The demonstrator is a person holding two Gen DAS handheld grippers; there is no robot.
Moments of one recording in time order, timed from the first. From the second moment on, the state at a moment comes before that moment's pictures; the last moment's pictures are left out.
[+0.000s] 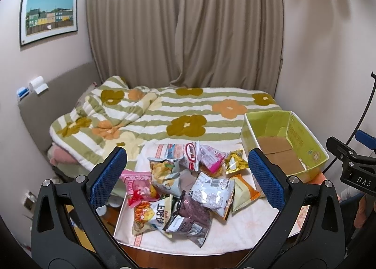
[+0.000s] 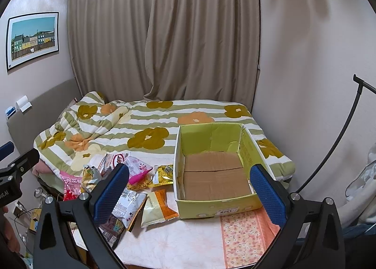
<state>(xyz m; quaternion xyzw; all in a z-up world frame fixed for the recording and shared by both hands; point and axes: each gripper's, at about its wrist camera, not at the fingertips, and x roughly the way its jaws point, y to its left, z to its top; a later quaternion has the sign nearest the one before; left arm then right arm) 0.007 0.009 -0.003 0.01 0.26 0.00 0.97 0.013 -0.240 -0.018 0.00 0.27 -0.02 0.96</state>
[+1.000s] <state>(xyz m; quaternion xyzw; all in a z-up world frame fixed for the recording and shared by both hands) 0.002 0.011 -0.007 0.02 0.25 0.02 0.97 0.016 -0.222 -0.027 0.00 0.28 -0.02 0.96</state>
